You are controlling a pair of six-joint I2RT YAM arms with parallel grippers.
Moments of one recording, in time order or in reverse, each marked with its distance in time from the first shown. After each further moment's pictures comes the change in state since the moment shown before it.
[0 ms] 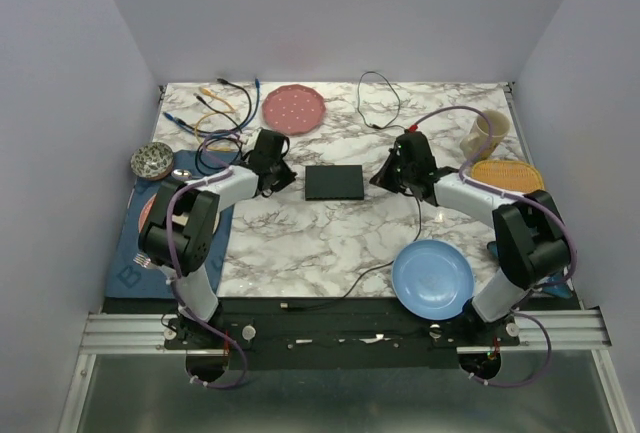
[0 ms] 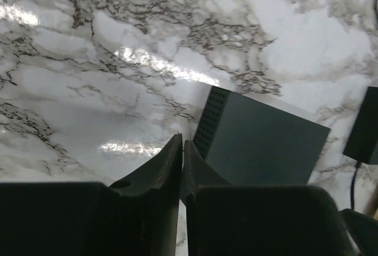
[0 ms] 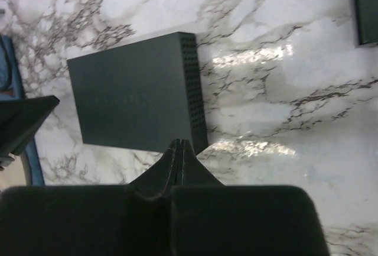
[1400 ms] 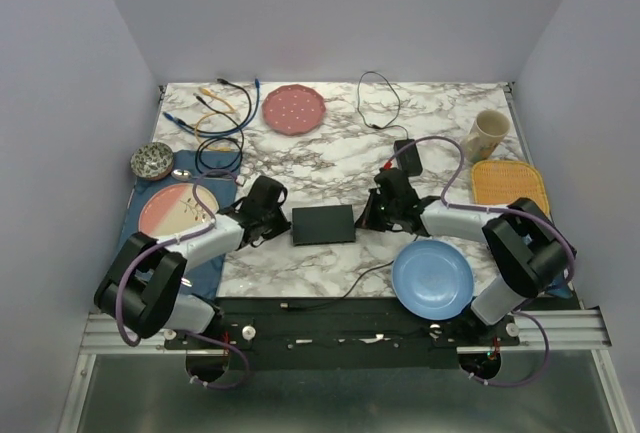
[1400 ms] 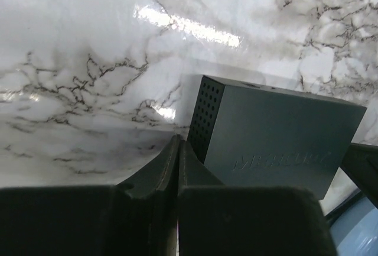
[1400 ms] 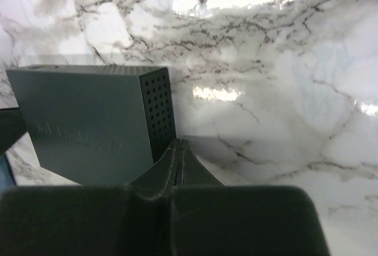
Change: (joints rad) left arm -0.145 -0.328 -0.435 0.010 0.002 -0.034; right arm 0.185 0.004 -0.200 0.080 -0.048 0.048
